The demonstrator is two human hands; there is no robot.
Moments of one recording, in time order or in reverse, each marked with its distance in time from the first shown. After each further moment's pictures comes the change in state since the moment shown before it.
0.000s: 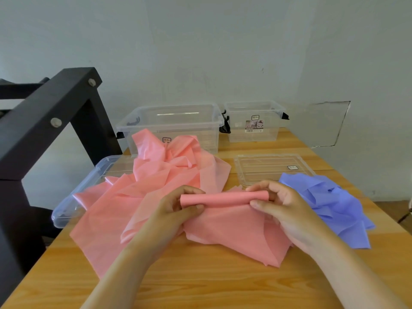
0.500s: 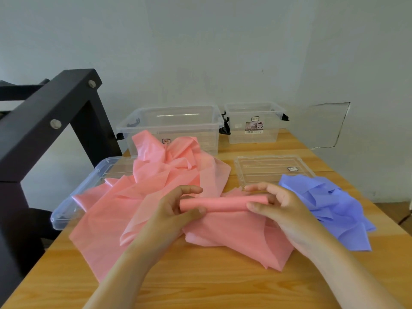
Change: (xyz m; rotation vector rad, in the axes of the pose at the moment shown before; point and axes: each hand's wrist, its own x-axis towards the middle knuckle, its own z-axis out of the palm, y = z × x) left_hand -0.001 0.002 0.004 0.085 0.095 0.033; right_hand 0.001 0.002 0.002 -0.017 0.039 0.042
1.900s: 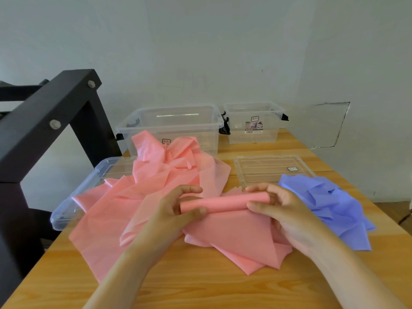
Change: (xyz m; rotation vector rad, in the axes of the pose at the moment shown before) left_hand 0.000 -0.003 -0.002 0.057 -0.046 0.036; right_hand 0.002 -0.001 -0.002 0.155 -0.049 0.051
